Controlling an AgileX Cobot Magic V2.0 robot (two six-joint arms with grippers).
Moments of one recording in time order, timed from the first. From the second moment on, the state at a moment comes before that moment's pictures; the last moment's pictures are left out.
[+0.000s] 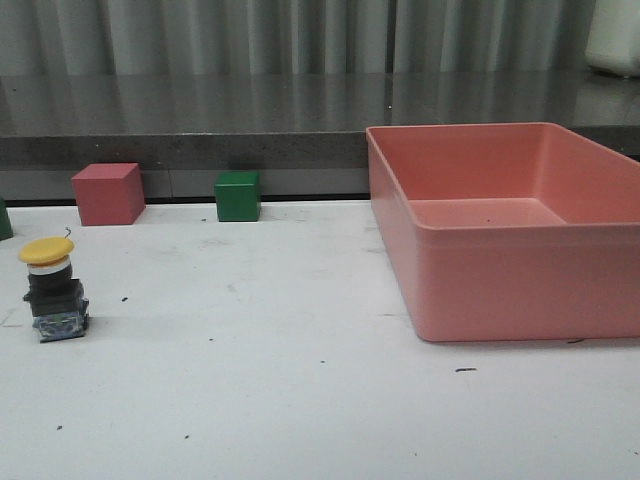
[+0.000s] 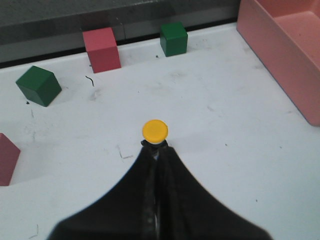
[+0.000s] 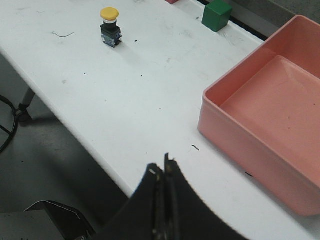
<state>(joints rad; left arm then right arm) -0.32 0.58 -0.73 0.10 0.74 -0.09 0.76 0.49 -0.80 -0.02 0.94 -0.04</state>
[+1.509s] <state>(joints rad) -0.07 0.00 0.01 0.00 0.03 -0.09 0.76 0.49 -0.80 -0.02 0.94 -0.04</state>
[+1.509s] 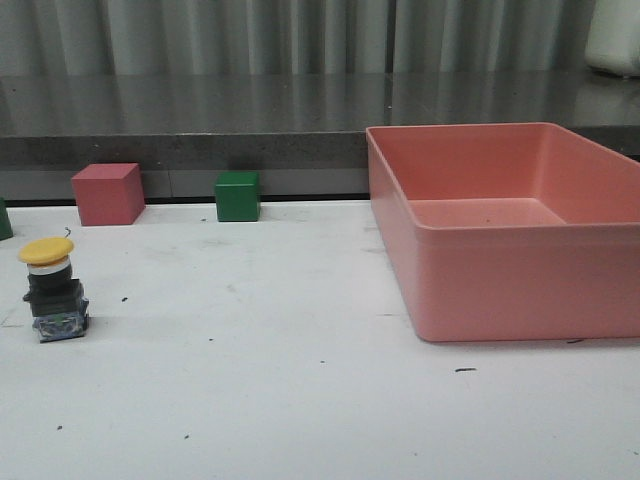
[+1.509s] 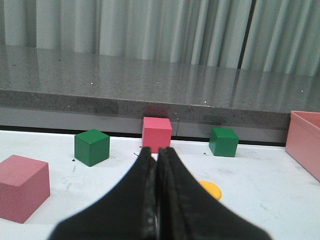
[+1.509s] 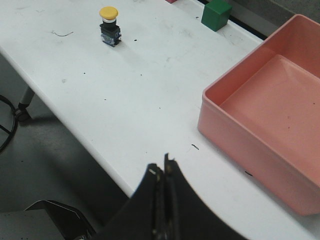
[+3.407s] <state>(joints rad) -0.07 0.00 0.01 0.00 0.03 -0.09 0.03 -0.01 0.03 0.04 0.09 -0.04</state>
